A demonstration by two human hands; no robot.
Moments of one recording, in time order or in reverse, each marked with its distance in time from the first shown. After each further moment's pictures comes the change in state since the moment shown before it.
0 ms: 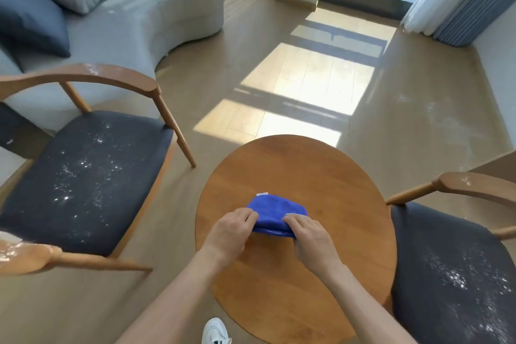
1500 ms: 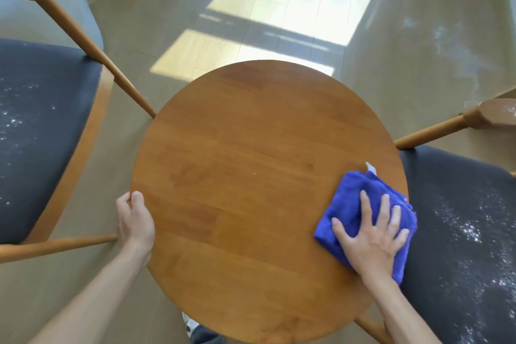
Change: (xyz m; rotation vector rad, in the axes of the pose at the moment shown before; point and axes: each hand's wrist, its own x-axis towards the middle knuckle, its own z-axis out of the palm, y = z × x) left_hand -0.028 -0.082 0.155 -0.717 0.409 -1.426; right_hand -0.098 0.163 0.100 -0.259 0.051 0.843
